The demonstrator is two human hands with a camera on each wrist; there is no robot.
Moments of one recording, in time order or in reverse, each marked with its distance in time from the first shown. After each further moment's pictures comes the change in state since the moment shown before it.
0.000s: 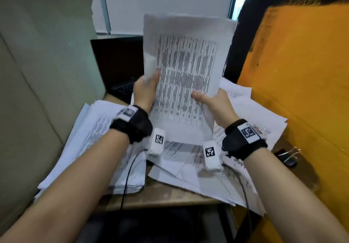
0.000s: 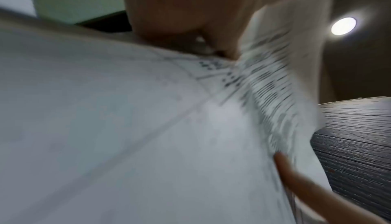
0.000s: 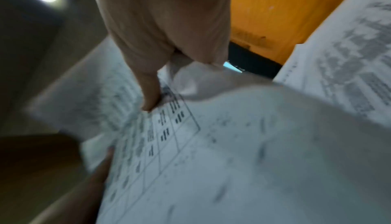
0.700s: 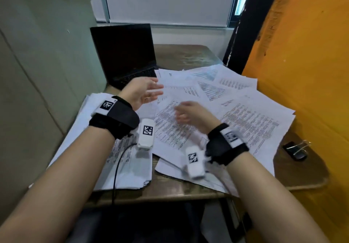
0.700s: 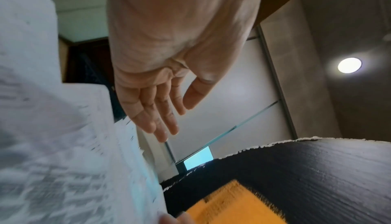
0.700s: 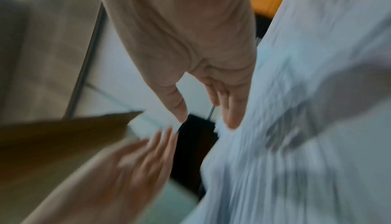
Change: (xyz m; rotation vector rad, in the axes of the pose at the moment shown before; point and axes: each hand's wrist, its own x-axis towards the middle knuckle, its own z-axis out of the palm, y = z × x) left_hand 0.011 -0.001 -0.037 -0.055 -0.341 -0.400; right_hand 0.001 0.047 0.067 -0.074 -0.189 0.449
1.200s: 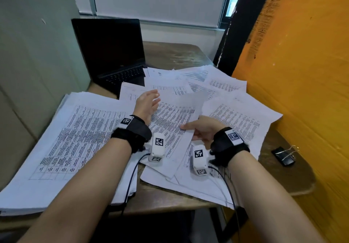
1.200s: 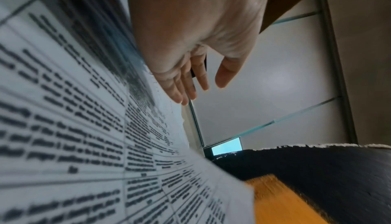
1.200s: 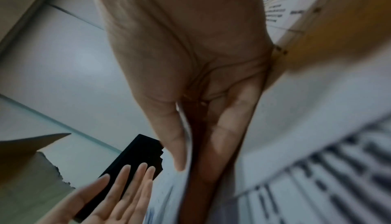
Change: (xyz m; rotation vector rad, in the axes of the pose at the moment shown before) left_hand 0.042 -0.071 0.043 -0.275 0.072 0.031; right_hand 0.007 0.031 -0.057 -0.032 -0.048 0.265
